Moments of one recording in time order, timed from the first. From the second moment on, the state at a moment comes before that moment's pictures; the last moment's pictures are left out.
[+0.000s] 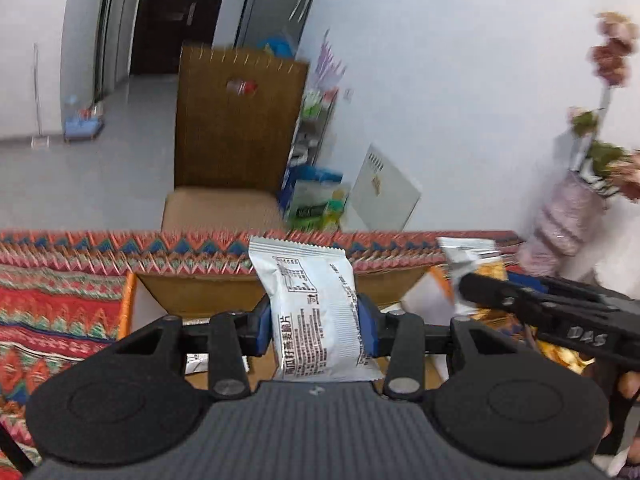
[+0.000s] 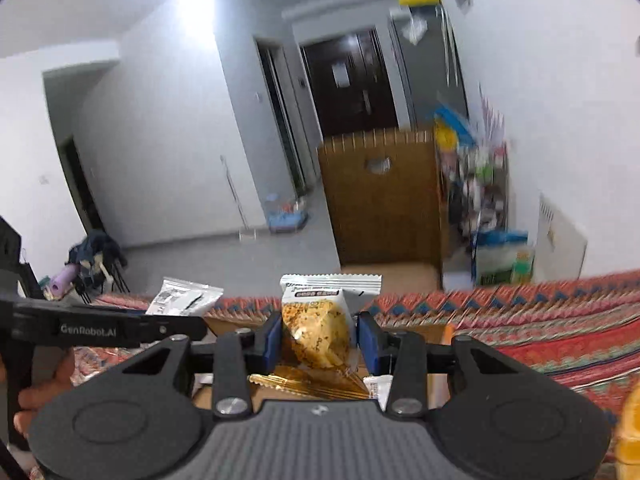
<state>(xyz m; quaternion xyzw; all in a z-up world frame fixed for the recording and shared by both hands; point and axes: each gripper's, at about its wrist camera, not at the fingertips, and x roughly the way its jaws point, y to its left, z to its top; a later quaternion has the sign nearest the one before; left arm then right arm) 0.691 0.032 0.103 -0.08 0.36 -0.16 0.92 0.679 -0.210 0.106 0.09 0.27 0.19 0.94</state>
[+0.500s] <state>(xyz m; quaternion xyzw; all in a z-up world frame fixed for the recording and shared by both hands) 0.758 0.051 0.008 -0.14 0.45 -0.15 0.87 0.787 -0.159 -0.009 0.05 0.43 0.15 0.89</state>
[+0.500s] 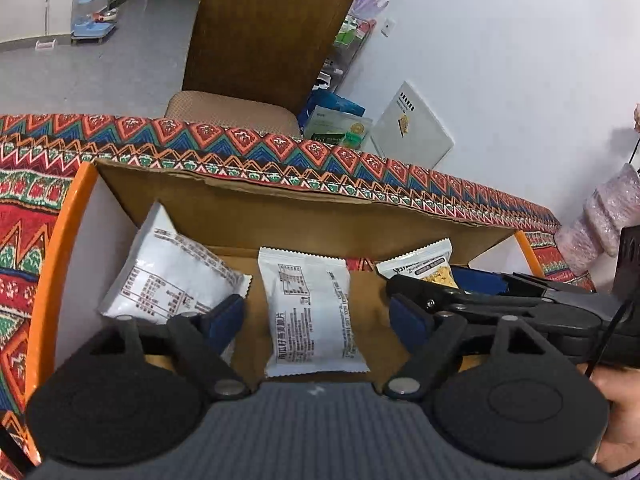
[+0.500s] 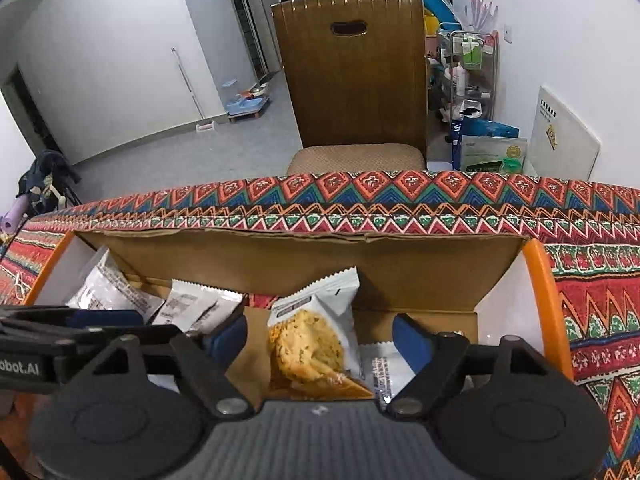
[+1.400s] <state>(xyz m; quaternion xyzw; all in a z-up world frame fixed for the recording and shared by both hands) 0.489 0.036 0.240 -0.02 0.33 -0.10 0.94 0.531 -0.234 0.216 0.01 0.30 0.18 0.94</state>
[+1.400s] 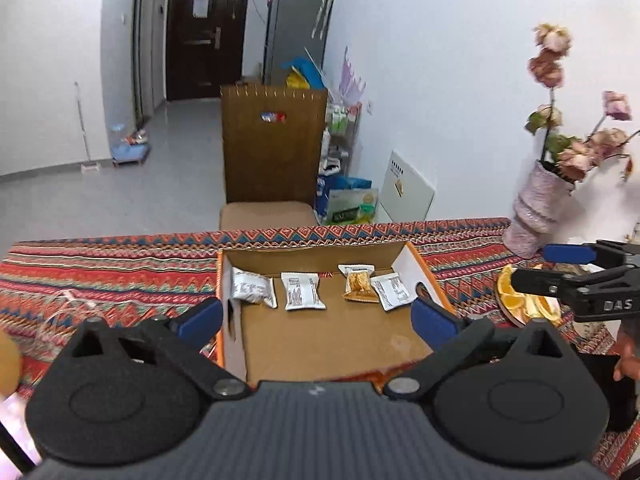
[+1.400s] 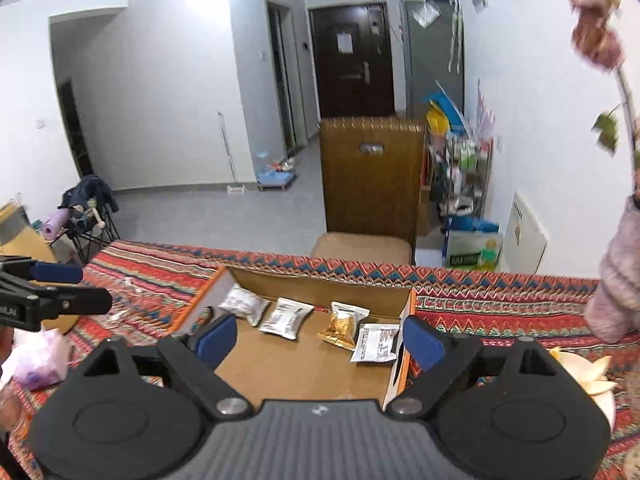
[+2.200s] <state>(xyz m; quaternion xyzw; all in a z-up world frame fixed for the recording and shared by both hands) 0.151 0.020 0.112 0.01 0.19 -0.06 0.98 0.182 -0.272 0.125 -0.02 0.13 0.20 0.97</state>
